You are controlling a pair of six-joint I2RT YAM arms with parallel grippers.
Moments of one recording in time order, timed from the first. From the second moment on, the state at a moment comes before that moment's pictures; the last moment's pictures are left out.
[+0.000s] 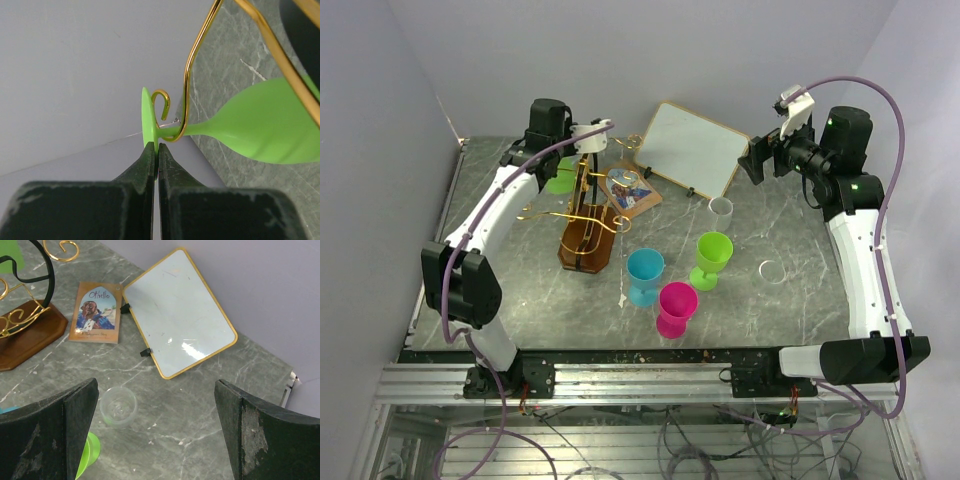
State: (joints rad) left arm -0.32 1.70 1.62 -0.39 -0.25 1.22; right arm 0.04 1.32 1.58 -0.59 -0.46 -0.36
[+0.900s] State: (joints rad) left arm -0.30 1.80 1.73 -0.40 -0.27 1.15; right arm 0.03 1.32 1.58 -0.59 -0.46 -0.36
